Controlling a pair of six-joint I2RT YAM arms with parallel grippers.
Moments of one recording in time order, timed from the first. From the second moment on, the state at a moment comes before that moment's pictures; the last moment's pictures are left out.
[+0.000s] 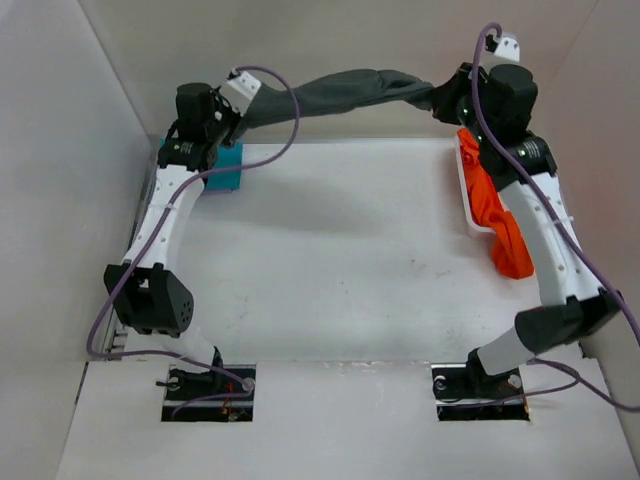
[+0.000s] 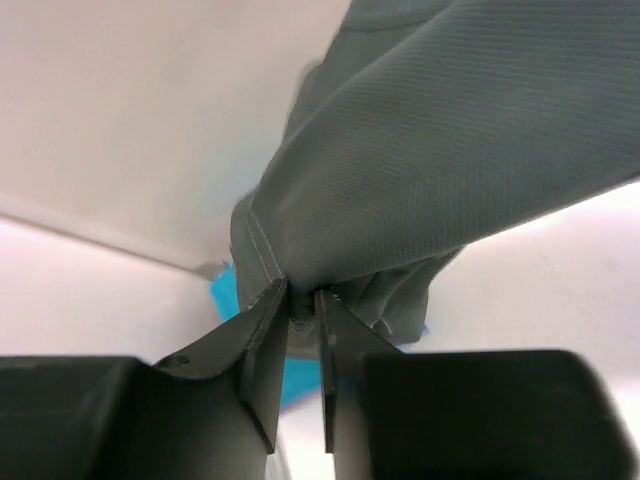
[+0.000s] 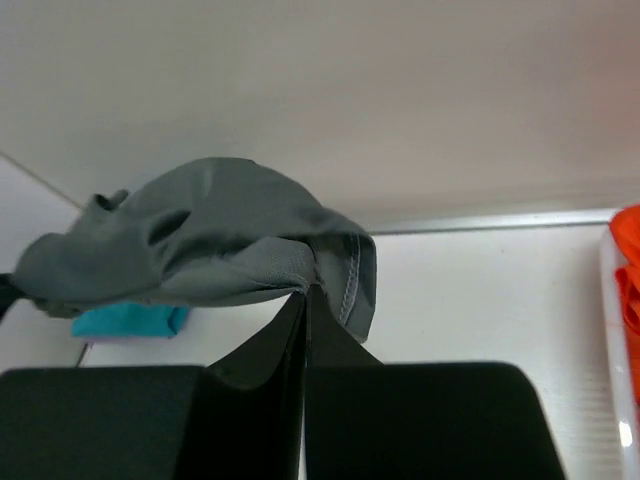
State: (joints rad) left arm -0.12 1.67 1.78 -0.38 0.04 0.54; right arm 0.25 1.59 1.91 -0.43 0.04 0.38
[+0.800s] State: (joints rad) left arm -0.33 1.47 0.99 -0.52 0.02 0.68; right arm 0.53 1.21 0.74 -0.38 0.12 0.63
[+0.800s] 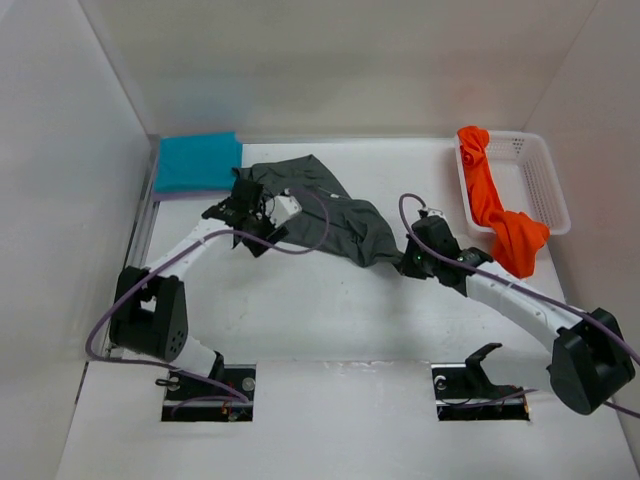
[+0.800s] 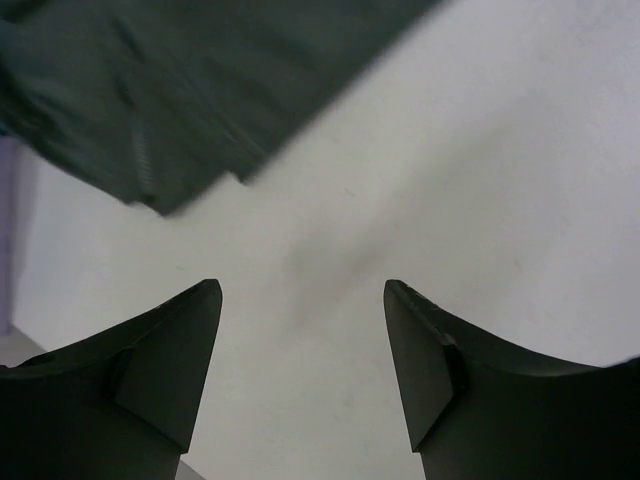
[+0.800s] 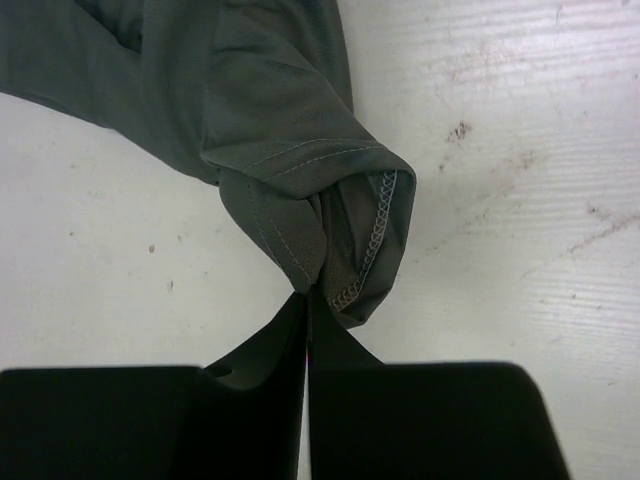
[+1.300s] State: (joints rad) left arm -0.27 1.88 1.35 -0.46 -0.01 0.42; right arm 0.53 1.02 0.60 -0.46 0.12 0.79
